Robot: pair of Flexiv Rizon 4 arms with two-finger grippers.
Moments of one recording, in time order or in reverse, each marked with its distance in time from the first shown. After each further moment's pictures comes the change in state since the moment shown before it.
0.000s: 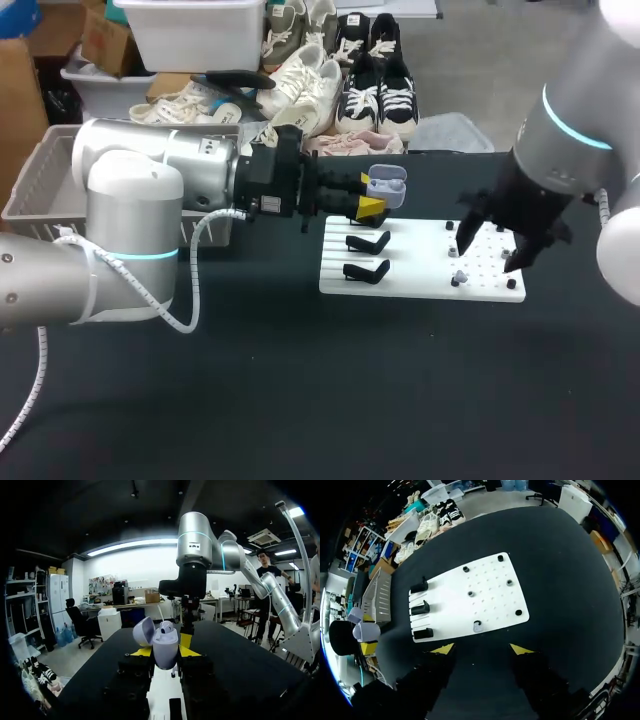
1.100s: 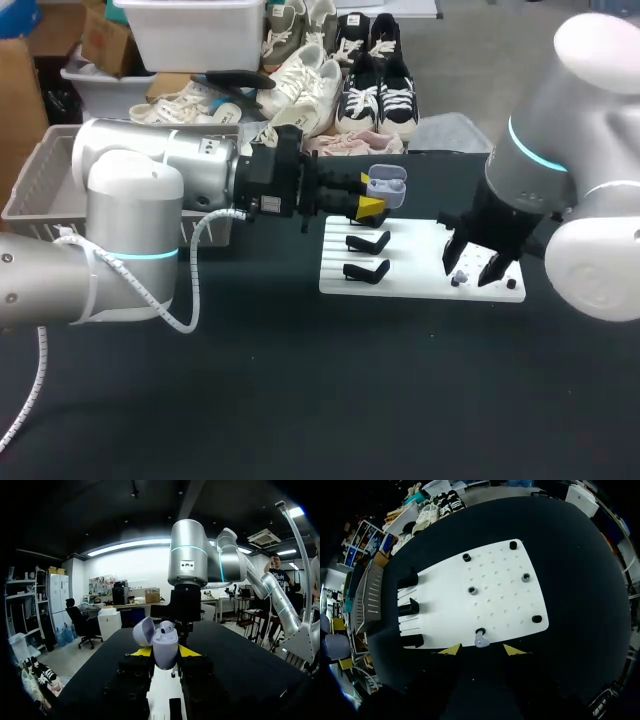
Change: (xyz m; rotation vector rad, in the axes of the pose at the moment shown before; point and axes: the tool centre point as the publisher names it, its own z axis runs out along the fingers) left arm 0.000 0.000 0.000 0.000 0.000 0.000; right arm -0.004 0.006 0.055 0.000 0.039 -0.017
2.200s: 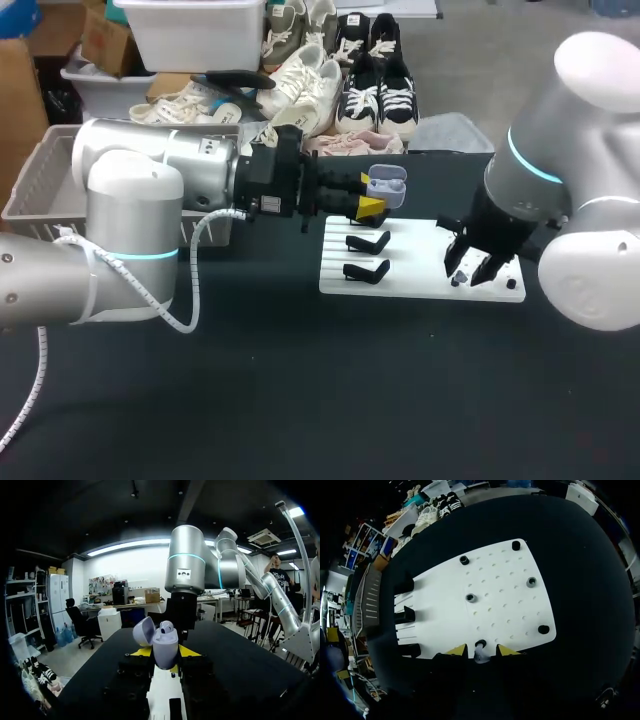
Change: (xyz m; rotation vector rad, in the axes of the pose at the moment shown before) left arm 0.000 0.000 0.000 0.000 0.000 0.000; right arm -0.011 0.001 0.018 -0.019 -0.021 0.010
